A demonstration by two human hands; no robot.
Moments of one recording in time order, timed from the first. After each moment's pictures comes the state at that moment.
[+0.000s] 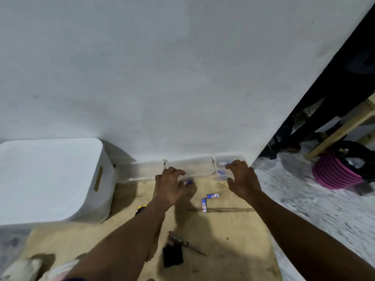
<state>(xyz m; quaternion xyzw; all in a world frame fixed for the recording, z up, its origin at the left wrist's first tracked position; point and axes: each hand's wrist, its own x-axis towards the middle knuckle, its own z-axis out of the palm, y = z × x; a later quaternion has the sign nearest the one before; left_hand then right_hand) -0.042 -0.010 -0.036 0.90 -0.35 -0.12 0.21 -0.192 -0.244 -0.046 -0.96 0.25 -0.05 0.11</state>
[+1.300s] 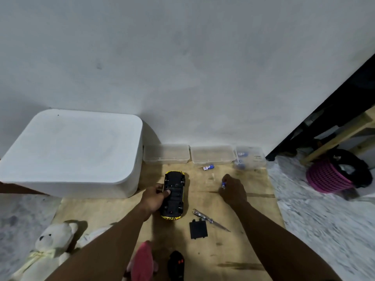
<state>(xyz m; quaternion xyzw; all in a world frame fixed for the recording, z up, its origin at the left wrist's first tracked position) -0.034 0.158 -0.080 0.77 0.00 -0.39 0.51 -0.178 -0.097 -0.081 -0.89 0.40 0.03 0.24</state>
